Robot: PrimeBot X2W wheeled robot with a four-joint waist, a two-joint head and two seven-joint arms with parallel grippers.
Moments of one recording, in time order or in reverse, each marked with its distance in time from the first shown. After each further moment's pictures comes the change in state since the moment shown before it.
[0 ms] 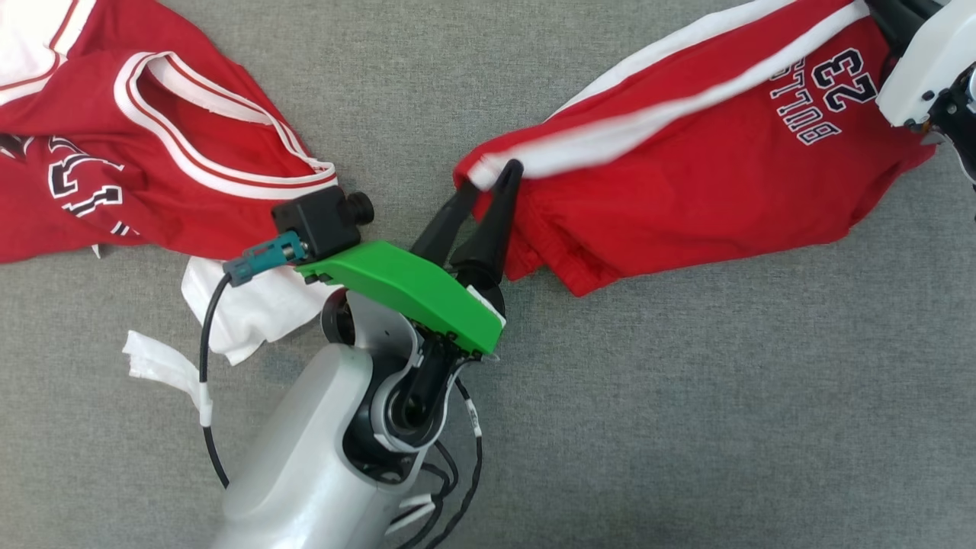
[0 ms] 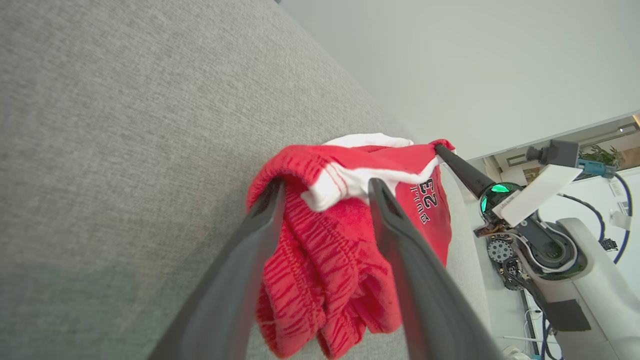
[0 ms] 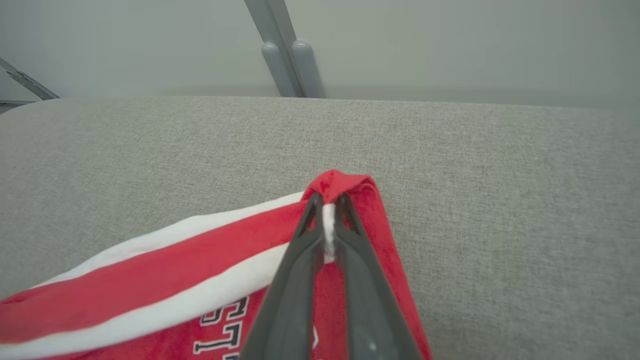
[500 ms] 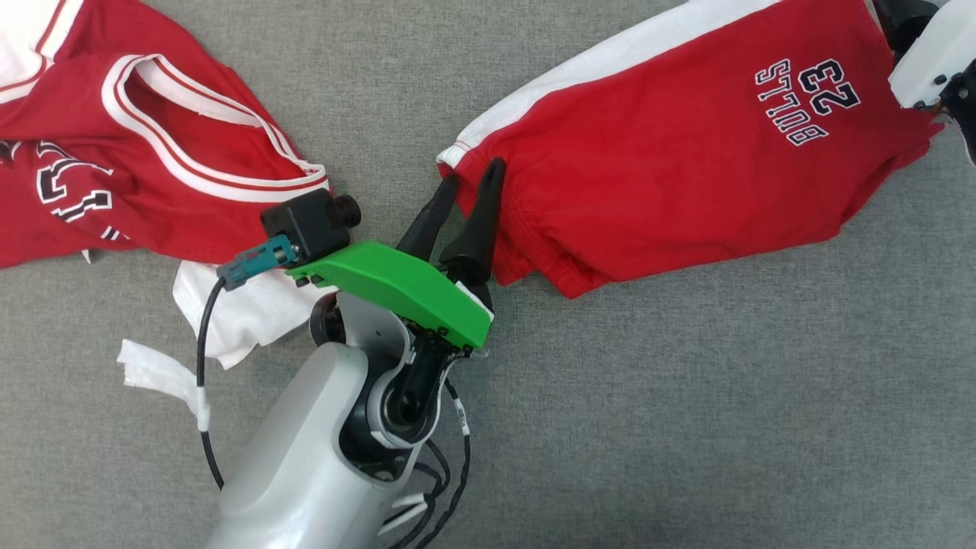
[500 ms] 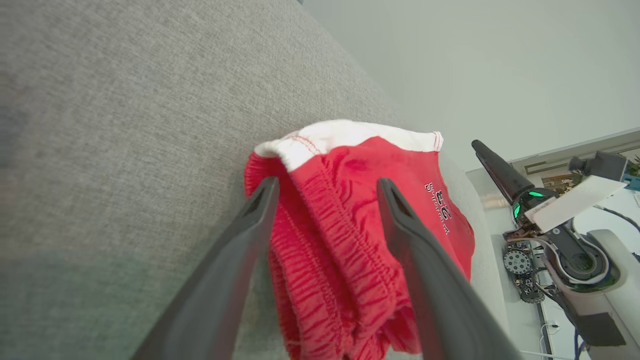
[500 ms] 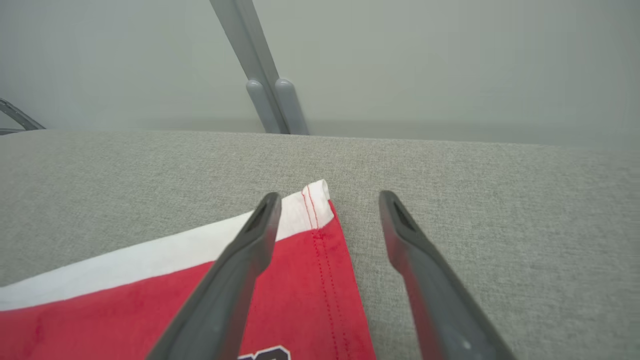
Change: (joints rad) left arm -0.016 0.013 -0.001 0.052 -0.012 0.022 -0.043; right arm -0.045 0.002 0.020 0.077 -0.019 0.000 -0.136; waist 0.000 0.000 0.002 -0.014
